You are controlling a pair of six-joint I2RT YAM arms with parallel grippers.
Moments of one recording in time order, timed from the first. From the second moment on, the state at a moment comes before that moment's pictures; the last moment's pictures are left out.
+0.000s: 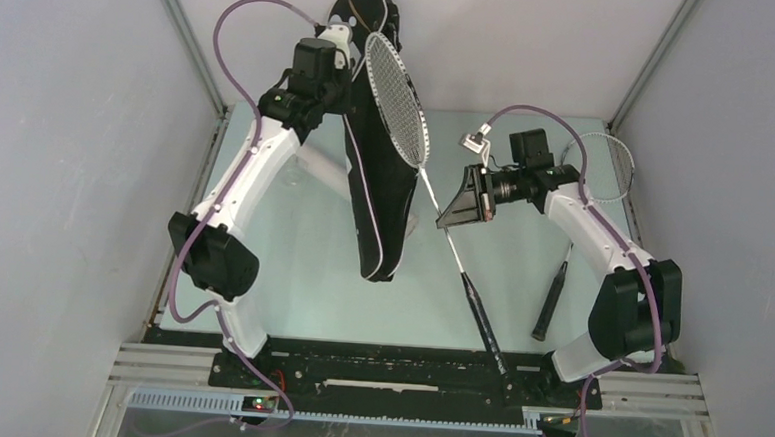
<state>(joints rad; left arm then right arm) -0.36 1.80 1.97 -0.61 -0.15 -0.13 0.27 1.55 1.28 -0.57 -1.43 0.03</state>
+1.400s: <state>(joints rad) -0.43 1.57 1.45 -0.29 -0.08 -0.22 0.30 2.07 1.53 -1.55 -1.53 -0.82</state>
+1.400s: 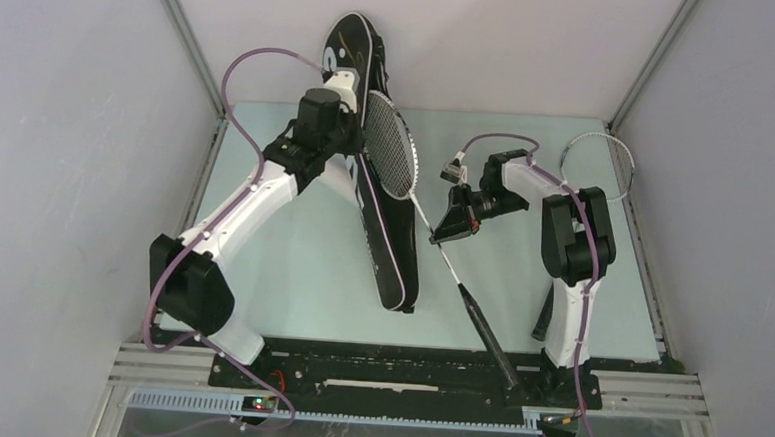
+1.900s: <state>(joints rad) -0.51 1.54 1.40 -0.26 -0.07 -0.11 0.30 2.18 1.74 -1.56 -1.53 -0.63</state>
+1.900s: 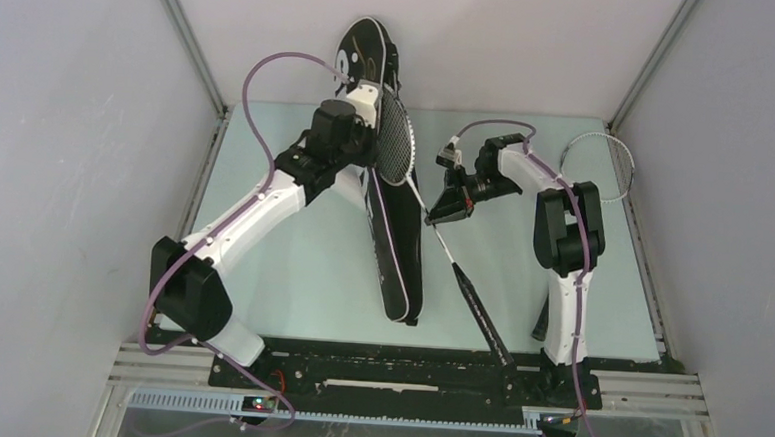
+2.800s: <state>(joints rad) -0.66 1.70 1.55 -0.36 0.02 -0.16 0.23 2.39 2.14 -1.55 -1.53 -0.44</state>
